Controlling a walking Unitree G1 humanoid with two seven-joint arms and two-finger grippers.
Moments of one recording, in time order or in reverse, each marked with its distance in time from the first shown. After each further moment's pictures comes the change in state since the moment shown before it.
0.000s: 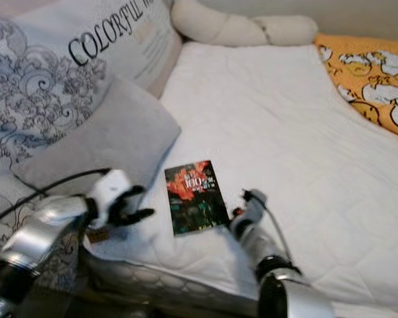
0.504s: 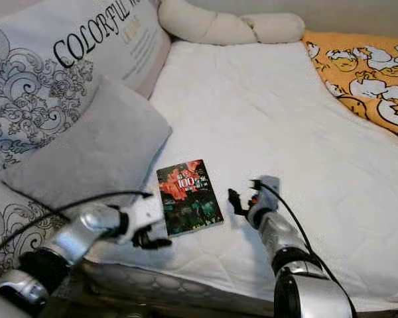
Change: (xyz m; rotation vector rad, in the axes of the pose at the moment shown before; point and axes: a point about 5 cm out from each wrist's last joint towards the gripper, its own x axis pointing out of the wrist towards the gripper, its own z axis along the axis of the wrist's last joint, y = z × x) left arm 0.050 -0.031 -0.020 0.198 0.178 -0.247; right arm -0.001 -0.004 0.033 -0.412 -0.023 -0.019
